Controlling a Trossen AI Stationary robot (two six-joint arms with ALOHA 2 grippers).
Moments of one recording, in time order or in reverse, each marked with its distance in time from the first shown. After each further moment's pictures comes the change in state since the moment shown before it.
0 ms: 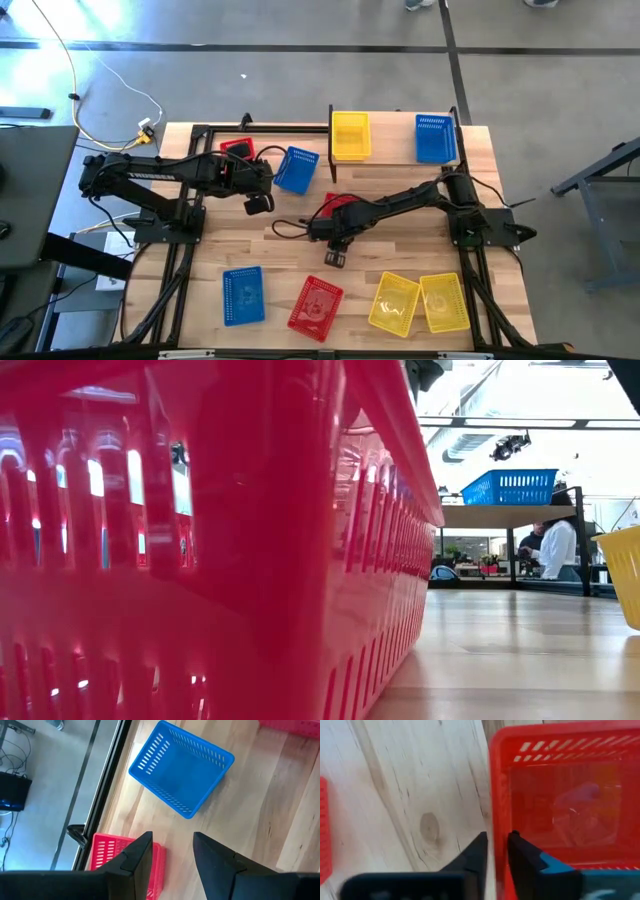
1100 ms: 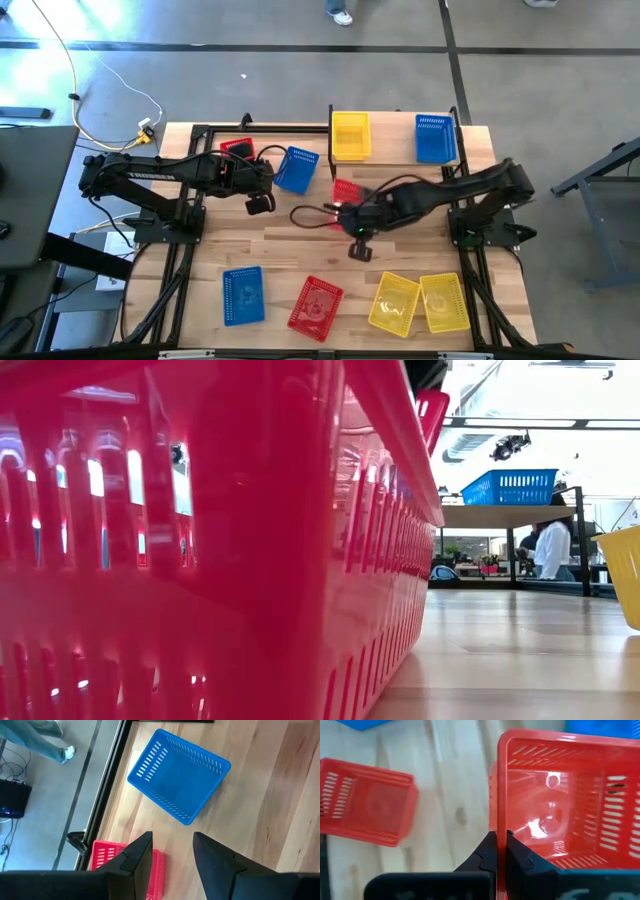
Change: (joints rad) left arm 0.000 0.000 0.000 0.033 0.004 0.027; right arm 0.085 -0.416 0.000 -0.137 0.156 -0.026
